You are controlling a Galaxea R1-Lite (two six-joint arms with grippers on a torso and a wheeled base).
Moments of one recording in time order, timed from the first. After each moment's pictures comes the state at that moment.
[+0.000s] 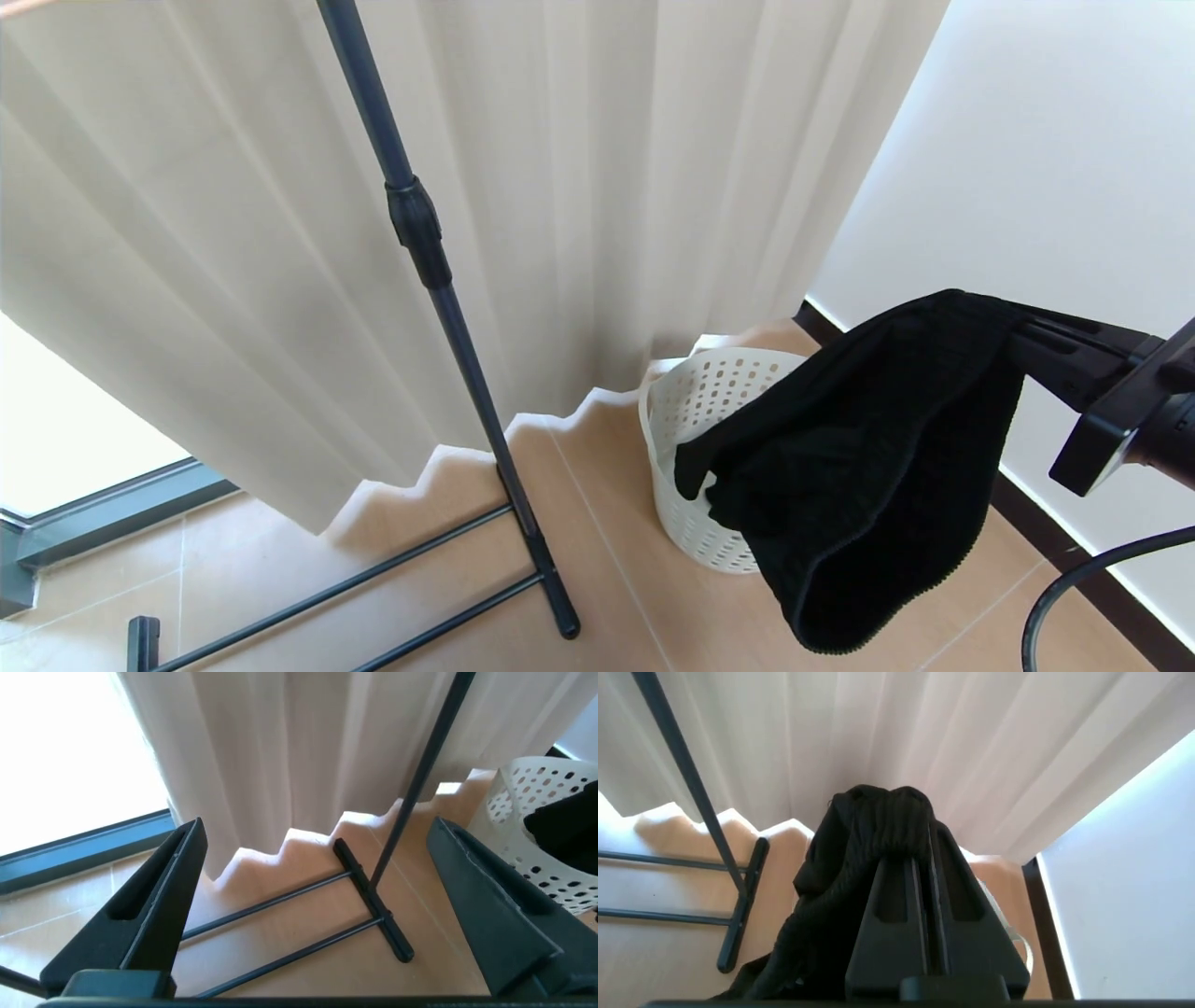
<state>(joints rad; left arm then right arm) 0.01 0.00 0.00 -0.07 0.06 0.00 0.57 1.15 -0.58 -0.58 -0.18 -0.32</state>
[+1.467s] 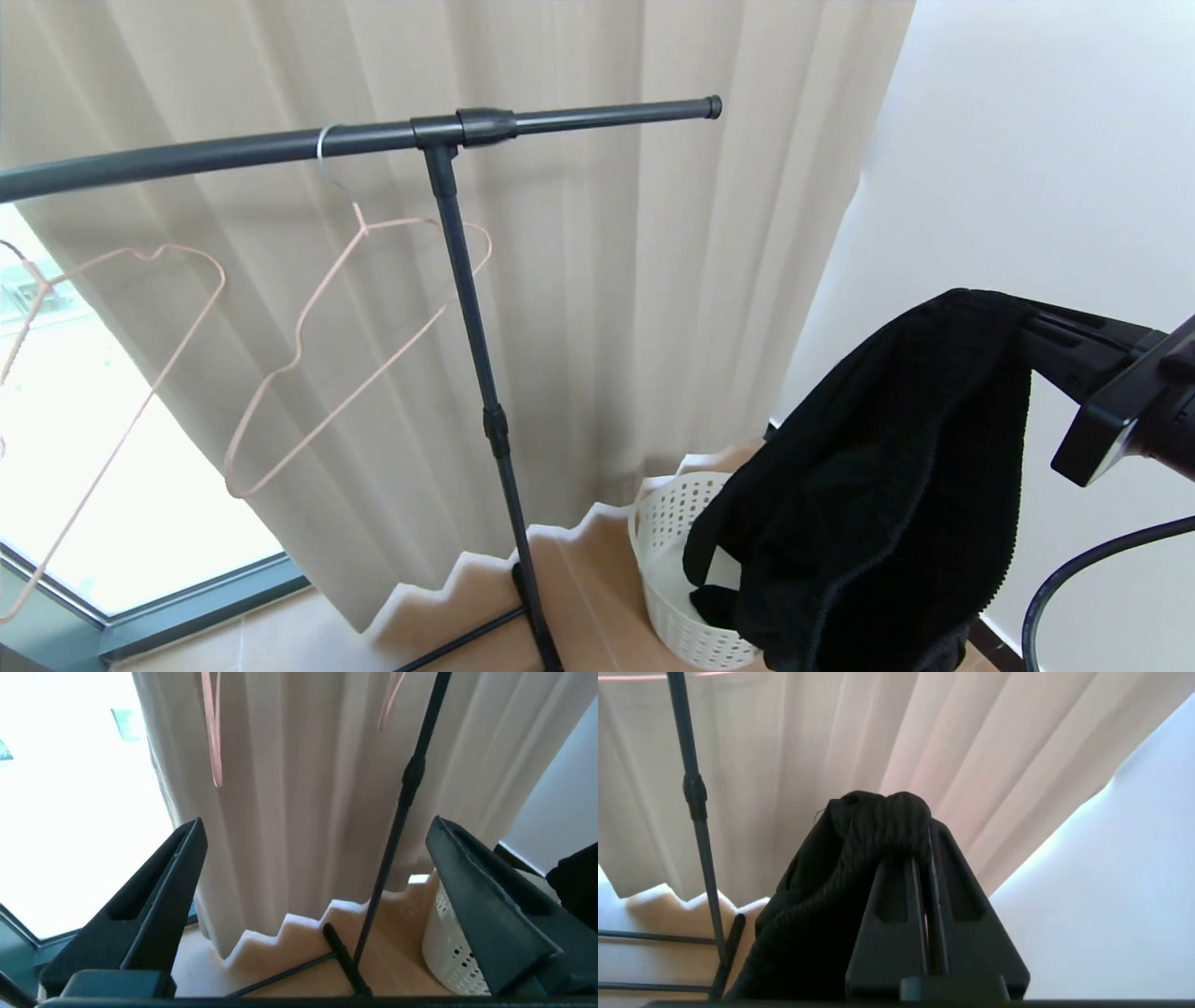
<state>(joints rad) 0.01 0.00 0.00 -0.07 0.06 0.00 0.55 1.16 -0.59 -0.58 -0.18 -0.32</state>
